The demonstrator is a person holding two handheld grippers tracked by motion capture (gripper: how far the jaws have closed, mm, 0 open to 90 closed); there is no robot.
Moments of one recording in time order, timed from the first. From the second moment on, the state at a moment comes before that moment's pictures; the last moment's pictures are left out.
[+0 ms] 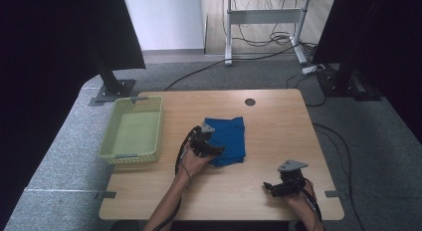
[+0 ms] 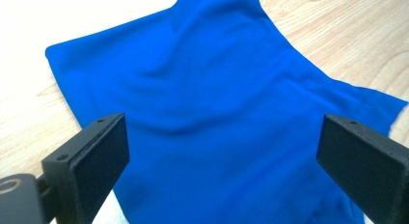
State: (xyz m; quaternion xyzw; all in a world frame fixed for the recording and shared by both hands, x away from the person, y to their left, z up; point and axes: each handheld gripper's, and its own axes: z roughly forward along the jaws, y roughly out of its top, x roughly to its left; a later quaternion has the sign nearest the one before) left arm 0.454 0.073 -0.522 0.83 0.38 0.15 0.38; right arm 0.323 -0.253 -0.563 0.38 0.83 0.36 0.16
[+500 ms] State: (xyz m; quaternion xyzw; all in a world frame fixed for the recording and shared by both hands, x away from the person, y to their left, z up) left arm 0.478 0.047 -0.529 0.84 0.37 0.16 0.35; right arm 0.322 -0.253 -0.563 0.38 0.83 0.36 0.16
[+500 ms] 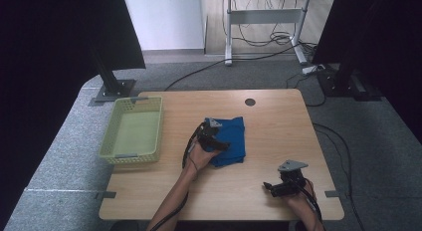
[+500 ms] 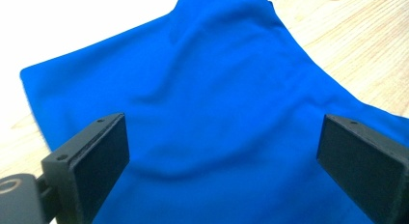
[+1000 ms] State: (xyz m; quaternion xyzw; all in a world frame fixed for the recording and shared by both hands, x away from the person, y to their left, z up) left arm 0.499 0.030 -0.543 0.85 0.39 0.16 0.30; right arm 0.322 -0.253 -0.563 0.38 0.83 0.36 0.16
